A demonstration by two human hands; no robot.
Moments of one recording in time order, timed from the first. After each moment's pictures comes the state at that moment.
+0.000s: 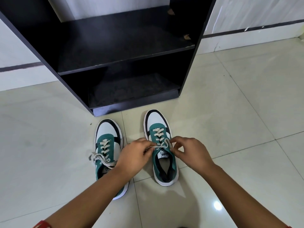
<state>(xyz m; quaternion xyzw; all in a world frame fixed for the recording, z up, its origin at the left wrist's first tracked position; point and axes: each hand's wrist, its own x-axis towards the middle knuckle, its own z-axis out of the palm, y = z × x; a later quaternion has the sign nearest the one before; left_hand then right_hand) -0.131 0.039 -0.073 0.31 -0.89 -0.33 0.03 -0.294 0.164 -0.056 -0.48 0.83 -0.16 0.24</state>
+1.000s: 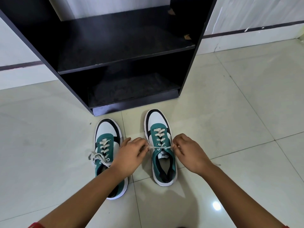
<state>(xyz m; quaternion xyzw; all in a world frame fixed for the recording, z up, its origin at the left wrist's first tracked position) -0.120 0.032 -0.081 0.29 -0.90 -0.32 0.03 -0.296 0.167 -0.078 -0.51 0.81 -0.15 0.25</state>
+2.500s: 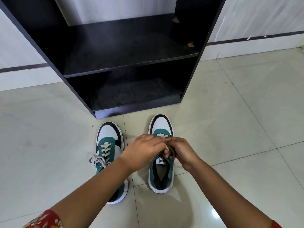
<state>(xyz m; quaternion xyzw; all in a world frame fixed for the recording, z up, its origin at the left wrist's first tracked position) -0.151 0.022 -0.062 0.04 -0.98 -0.10 0.17 -0.279 0.122 -0.059 -0.11 0.63 -0.53 0.56</state>
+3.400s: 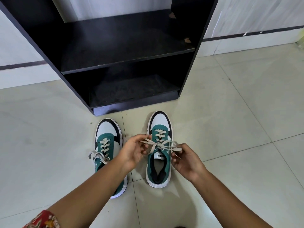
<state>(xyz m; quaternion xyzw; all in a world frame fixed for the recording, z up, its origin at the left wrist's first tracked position) -0.145 0.031 -0.063 0.47 -0.32 -0.82 0.06 -0.270 0.168 -0.069 0.14 0.51 -0.63 0.57</state>
